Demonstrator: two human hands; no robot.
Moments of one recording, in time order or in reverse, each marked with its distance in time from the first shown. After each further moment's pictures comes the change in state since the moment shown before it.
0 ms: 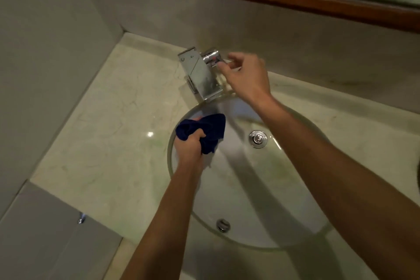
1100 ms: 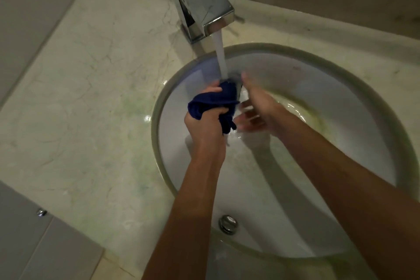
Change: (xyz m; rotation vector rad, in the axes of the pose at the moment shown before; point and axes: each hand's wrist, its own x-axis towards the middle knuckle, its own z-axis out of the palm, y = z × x) left_hand -0.002 -0.056 0.020 -0.233 -0.166 0.209; right_hand -0.066 0.135 0.071 0.357 -0.382 0.837
